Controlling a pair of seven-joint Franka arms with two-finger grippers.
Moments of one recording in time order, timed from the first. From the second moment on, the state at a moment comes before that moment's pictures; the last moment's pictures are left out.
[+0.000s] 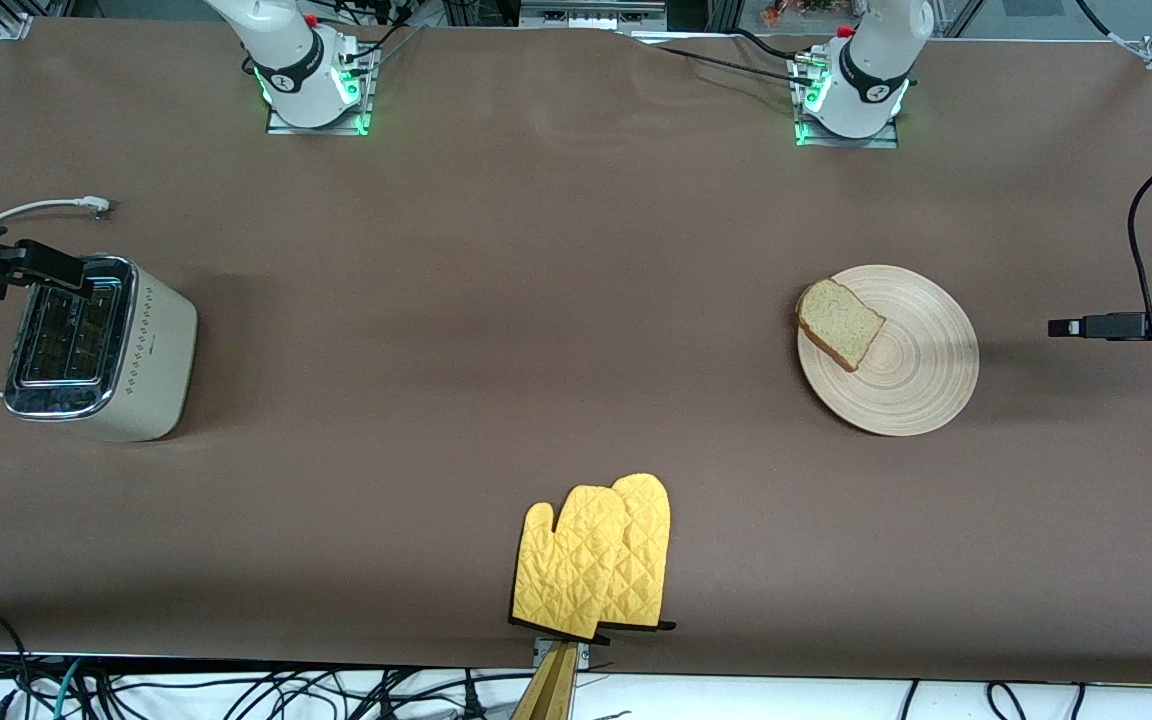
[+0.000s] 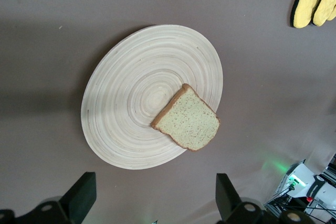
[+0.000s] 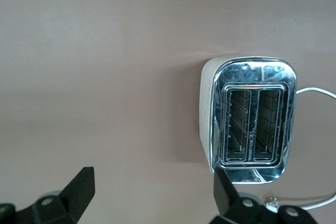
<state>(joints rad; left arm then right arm) 0.29 0.52 0.20 -1.44 -0.48 1.39 0.40 -0.05 0.19 -0.01 -1.44 0.00 1.55 -0.07</state>
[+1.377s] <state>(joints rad) 0.30 0.64 0.20 -1.42 -0.47 1.42 0.70 -0.05 0.19 -0.01 -1.44 0.00 1.55 -0.07</state>
